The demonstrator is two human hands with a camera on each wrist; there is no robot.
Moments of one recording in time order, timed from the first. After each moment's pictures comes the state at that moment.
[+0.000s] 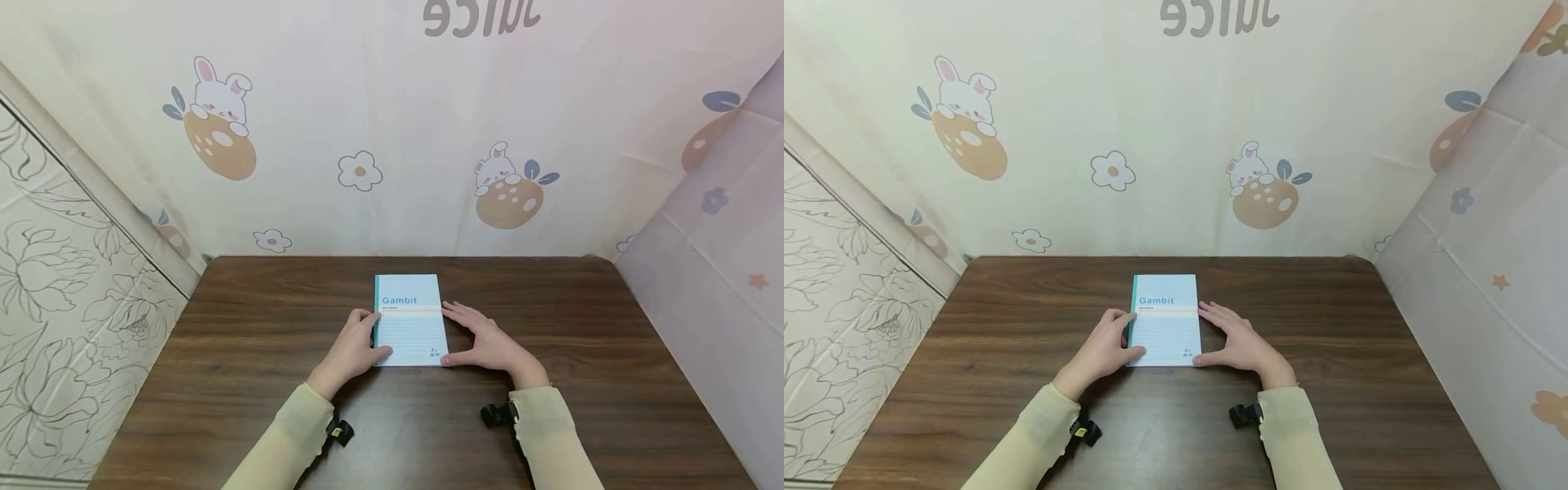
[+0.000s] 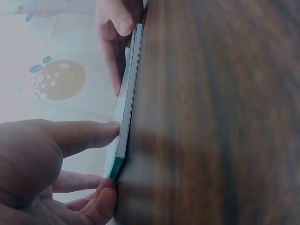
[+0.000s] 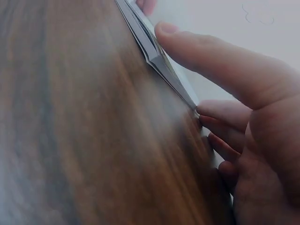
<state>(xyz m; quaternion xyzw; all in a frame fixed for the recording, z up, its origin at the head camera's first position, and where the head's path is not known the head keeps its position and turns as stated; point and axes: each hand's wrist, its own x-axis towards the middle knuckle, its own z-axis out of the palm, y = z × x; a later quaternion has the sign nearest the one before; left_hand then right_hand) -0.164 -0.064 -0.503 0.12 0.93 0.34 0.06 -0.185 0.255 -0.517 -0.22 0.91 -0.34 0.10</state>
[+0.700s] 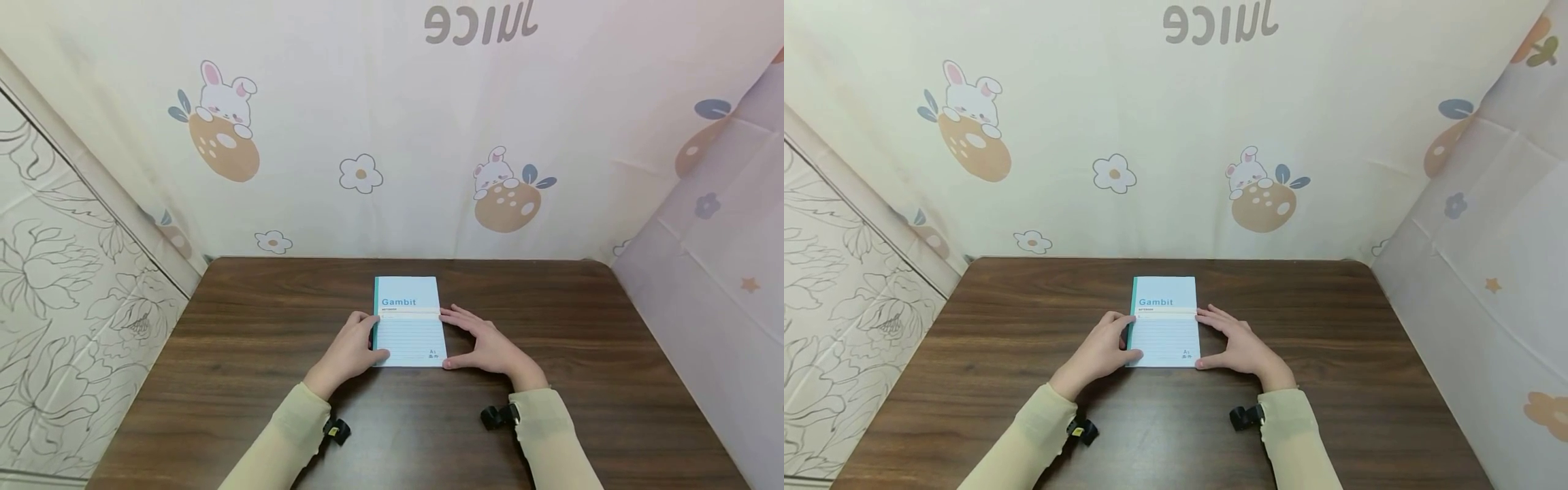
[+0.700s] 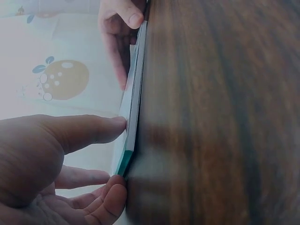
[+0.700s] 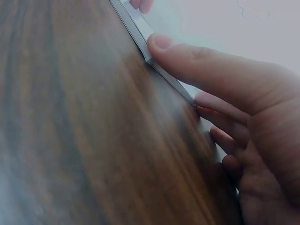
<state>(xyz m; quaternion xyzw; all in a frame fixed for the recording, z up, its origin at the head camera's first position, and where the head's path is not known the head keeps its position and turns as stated) -0.163 -0.067 -0.501 0.14 0.94 0.31 0.07 -0.182 0.260 -0.521 -0.22 0.90 -0.36 0.11</state>
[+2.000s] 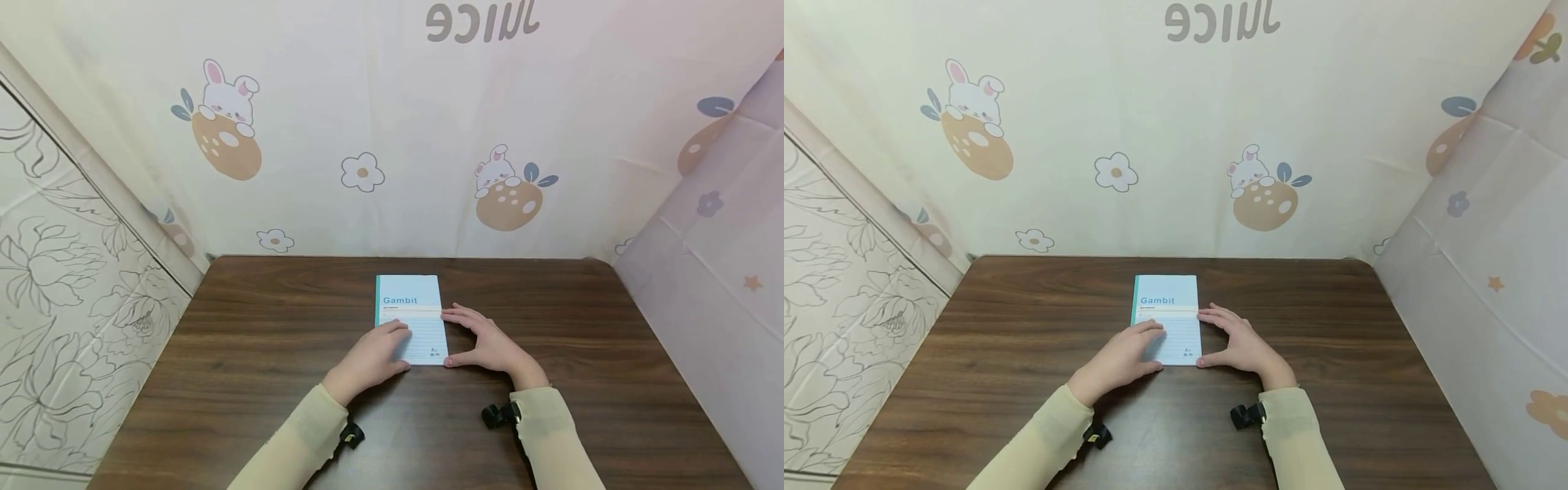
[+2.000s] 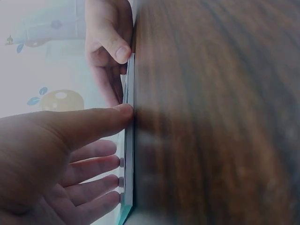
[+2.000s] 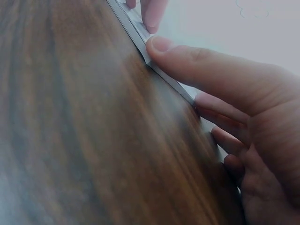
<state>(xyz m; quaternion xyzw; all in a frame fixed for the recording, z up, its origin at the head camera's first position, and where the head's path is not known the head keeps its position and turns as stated) -0.152 -0.039 -0.493 0.31 0.93 0.19 0.04 -0.182 0.260 -0.524 -0.22 0.90 -0.36 0.10</state>
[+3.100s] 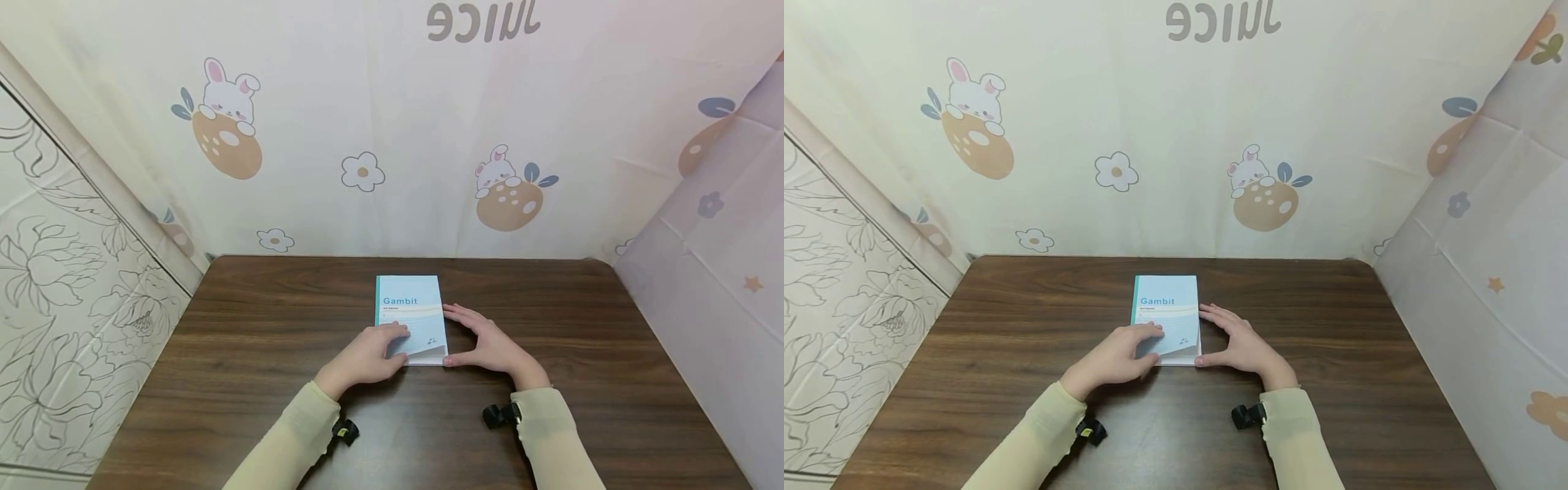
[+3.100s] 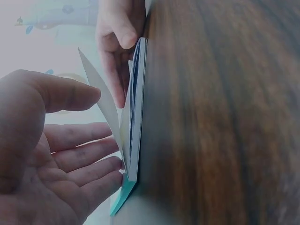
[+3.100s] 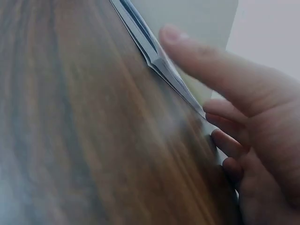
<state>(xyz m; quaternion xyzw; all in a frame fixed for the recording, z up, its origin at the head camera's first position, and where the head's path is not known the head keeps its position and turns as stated) -0.160 -0.053 -0.496 0.31 0.89 0.31 0.09 -0.182 0.260 -0.524 -0.22 0.90 -0.37 0.09</state>
